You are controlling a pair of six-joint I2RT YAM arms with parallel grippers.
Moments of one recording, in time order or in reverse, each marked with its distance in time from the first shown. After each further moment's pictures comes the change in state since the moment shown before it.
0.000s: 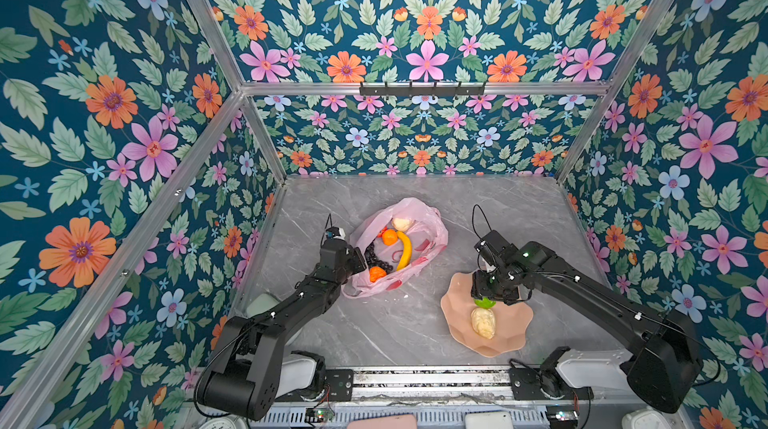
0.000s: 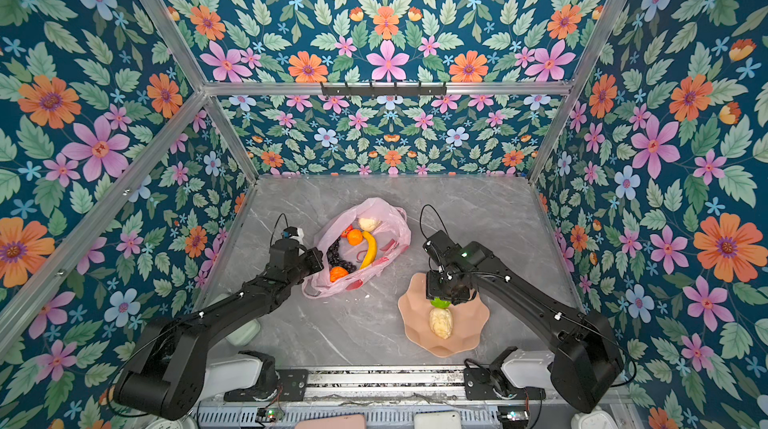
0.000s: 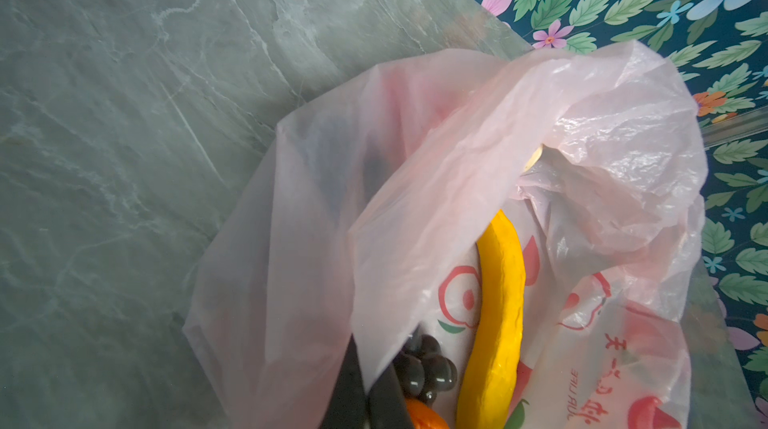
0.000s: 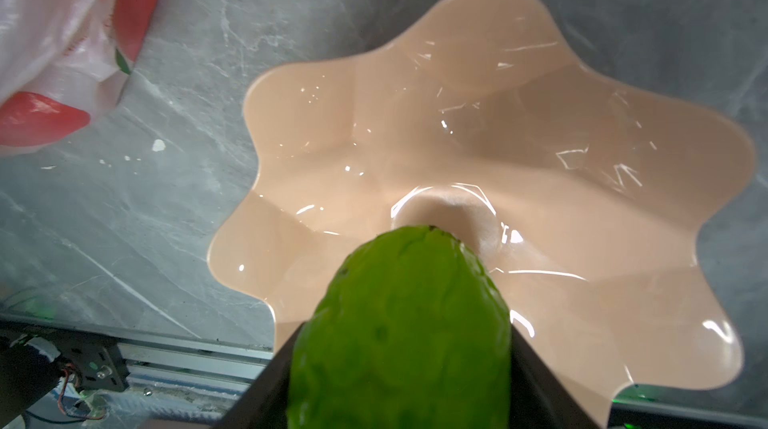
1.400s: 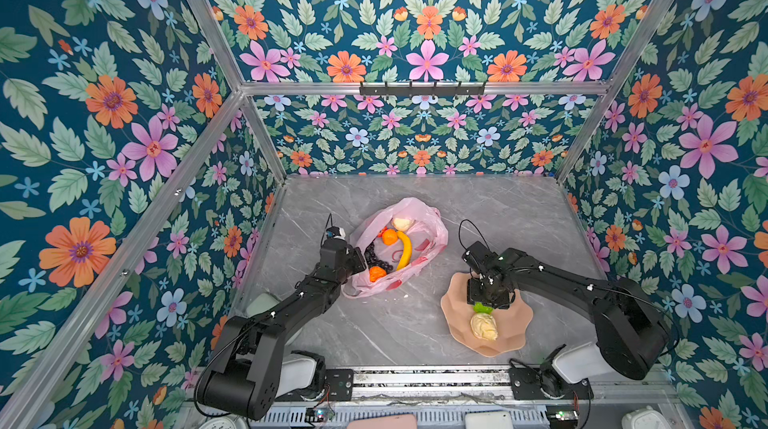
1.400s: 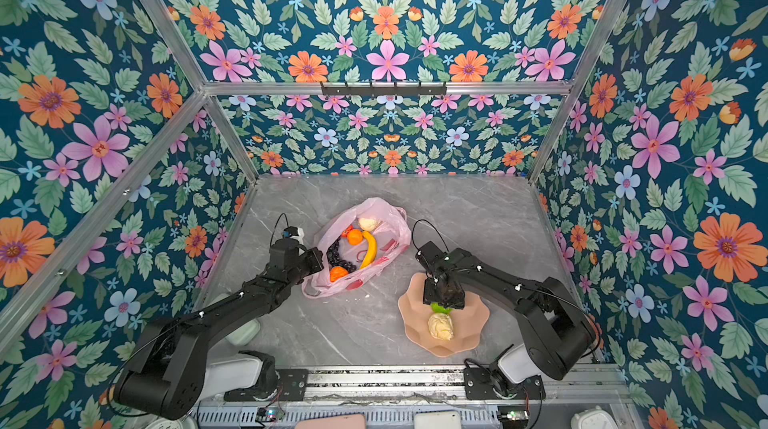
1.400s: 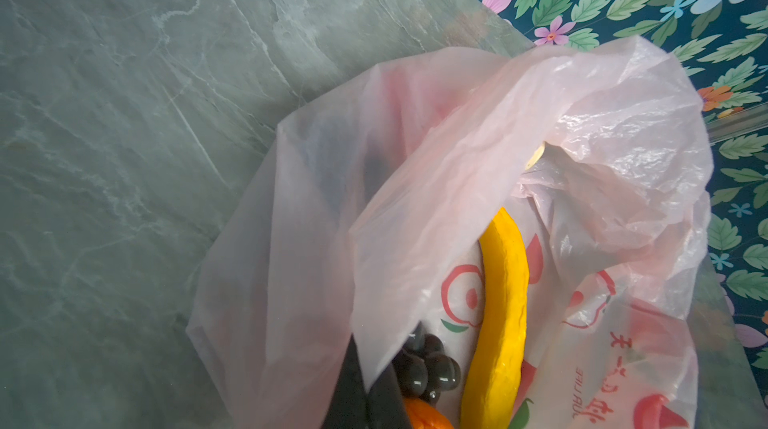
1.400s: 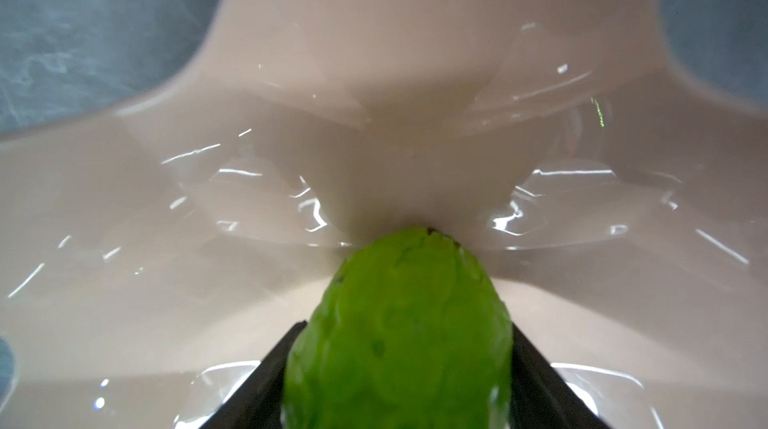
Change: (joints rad) left arm 0.000 0.000 0.000 -0.003 -0.002 0.015; right arm 0.000 0.193 -0.112 0.184 0.081 0.075
